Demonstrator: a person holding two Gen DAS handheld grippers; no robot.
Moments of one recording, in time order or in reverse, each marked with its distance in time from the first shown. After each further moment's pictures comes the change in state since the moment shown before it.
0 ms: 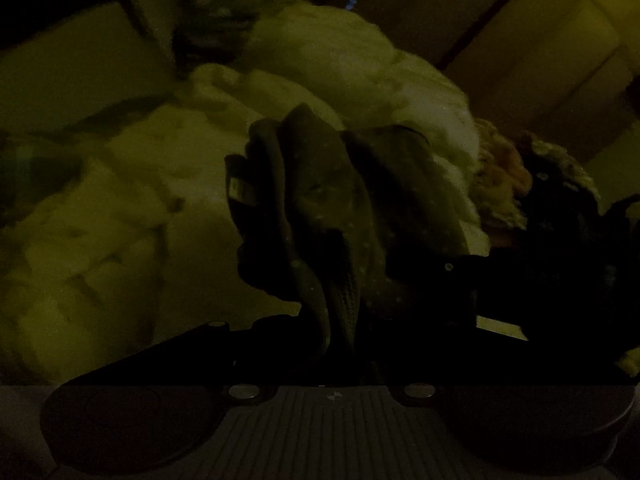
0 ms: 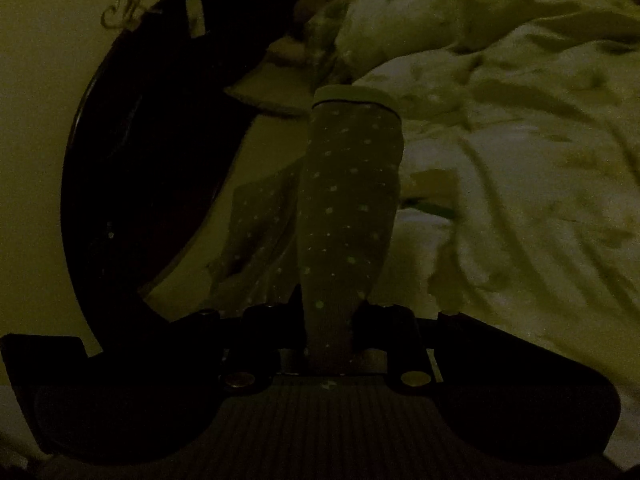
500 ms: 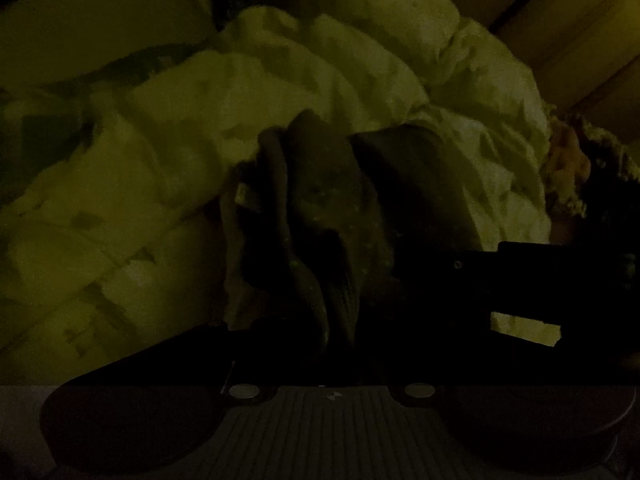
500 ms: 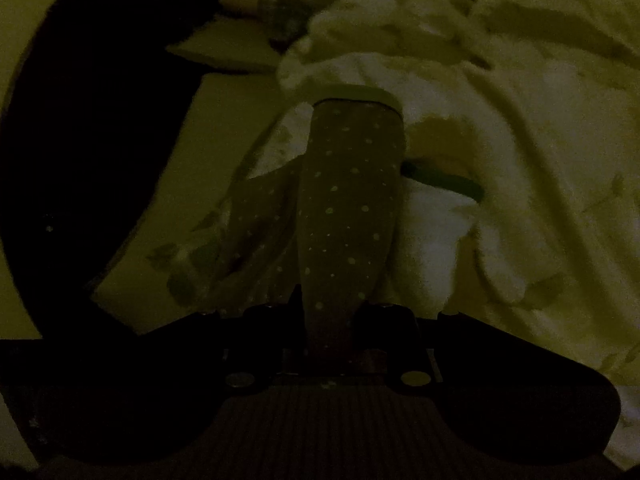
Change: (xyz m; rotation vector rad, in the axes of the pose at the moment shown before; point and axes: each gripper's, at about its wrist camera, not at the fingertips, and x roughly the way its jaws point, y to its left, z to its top) left arm 0.081 0.081 0.009 -0.021 0.120 0.049; right arm 0.107 -0.036 0.002 0.062 0.102 -0.123
